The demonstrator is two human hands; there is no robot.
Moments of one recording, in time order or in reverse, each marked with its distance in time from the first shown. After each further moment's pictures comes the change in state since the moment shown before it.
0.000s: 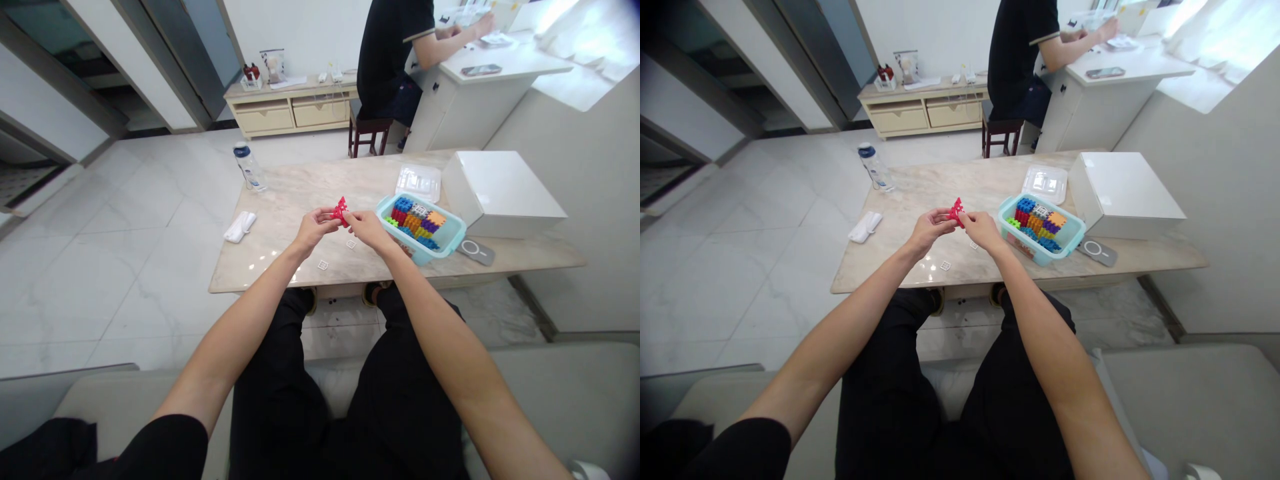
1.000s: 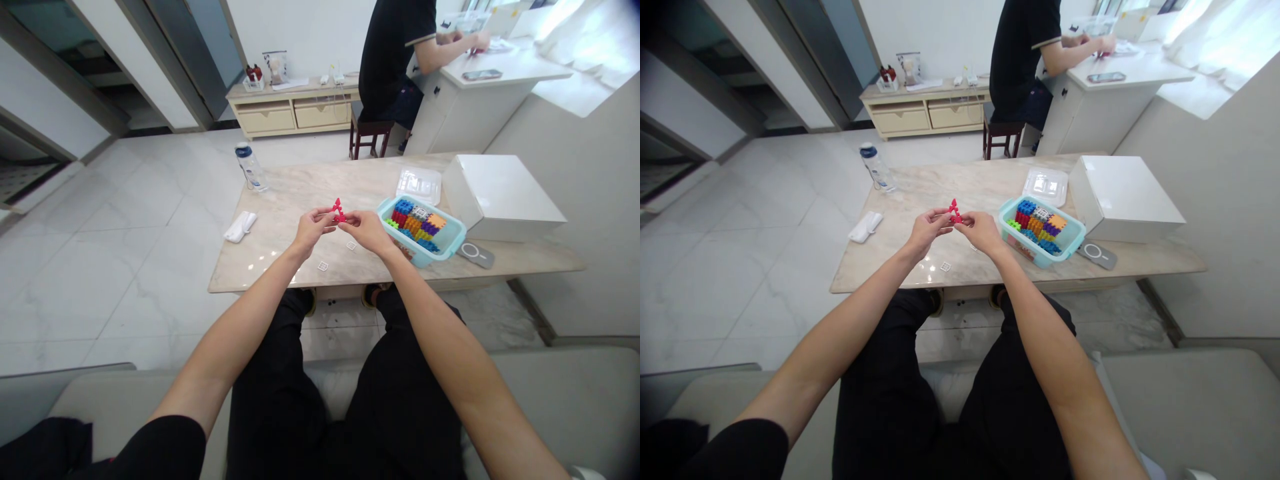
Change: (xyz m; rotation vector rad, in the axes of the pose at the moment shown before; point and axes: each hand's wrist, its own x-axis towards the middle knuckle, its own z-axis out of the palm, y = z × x) left_hand -0.001 0.003 0.000 -0.023 0.114 -0.023; right_hand -0.013 -0.014 -0.006 -0.001 -0.017 -0.143
